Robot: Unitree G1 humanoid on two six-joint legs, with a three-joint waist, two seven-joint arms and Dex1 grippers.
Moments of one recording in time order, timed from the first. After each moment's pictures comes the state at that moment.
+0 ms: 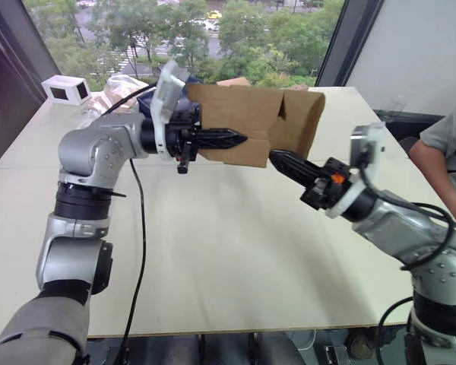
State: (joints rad) left arm -1.04 0.52 0.01 0.20 -0.68 0.82 -1.28; right arm -0.34 -0.67 -0.29 -0.60 1.44 0.79 0.20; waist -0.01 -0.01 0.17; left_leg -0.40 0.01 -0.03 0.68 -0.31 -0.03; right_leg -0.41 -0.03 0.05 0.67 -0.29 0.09
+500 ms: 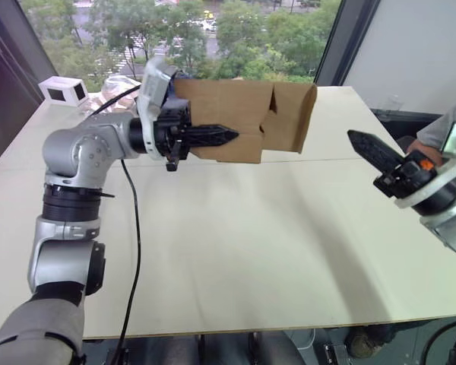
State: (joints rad) left arm -1.02 0.55 0.03 0.13 -0.75 0.90 -1.28; right arm -0.35 -0.75 -0.41 -0.25 1.27 0.69 0.32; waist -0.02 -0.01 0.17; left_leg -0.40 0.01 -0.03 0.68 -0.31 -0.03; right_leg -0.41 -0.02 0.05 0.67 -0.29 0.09
